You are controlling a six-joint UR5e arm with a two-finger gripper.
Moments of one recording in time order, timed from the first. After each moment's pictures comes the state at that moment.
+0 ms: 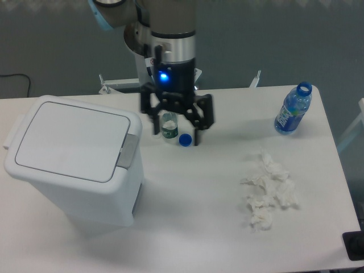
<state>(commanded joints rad) 2.52 -1.63 -1.66 -0.94 1.49 1.08</state>
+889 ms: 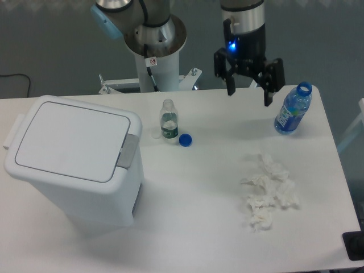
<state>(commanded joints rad) 2.73 -1.50 -1.70 -1.16 1.50 1.55</state>
